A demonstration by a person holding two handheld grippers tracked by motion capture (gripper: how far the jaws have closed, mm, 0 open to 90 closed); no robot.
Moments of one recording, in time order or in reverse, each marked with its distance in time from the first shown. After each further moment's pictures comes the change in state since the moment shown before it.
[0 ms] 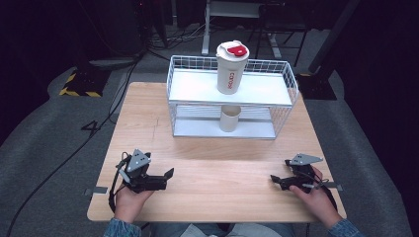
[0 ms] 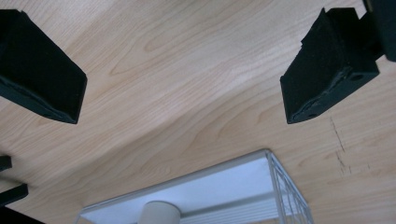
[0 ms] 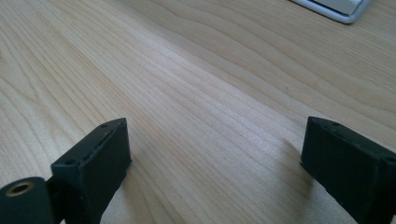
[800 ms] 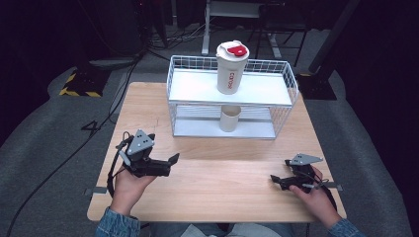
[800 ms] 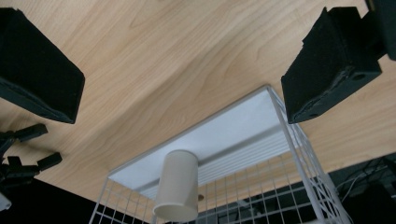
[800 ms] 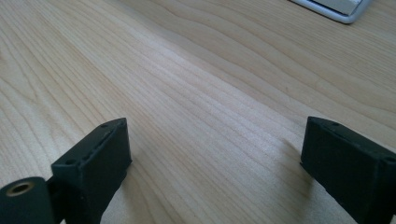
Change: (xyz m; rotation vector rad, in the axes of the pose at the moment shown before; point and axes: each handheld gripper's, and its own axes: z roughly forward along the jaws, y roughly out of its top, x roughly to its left) left arm -0.011 0.068 -0.022 -0.045 -0.041 0.099; right arm 0.000 0.000 0.000 -0.001 -0.001 0.000
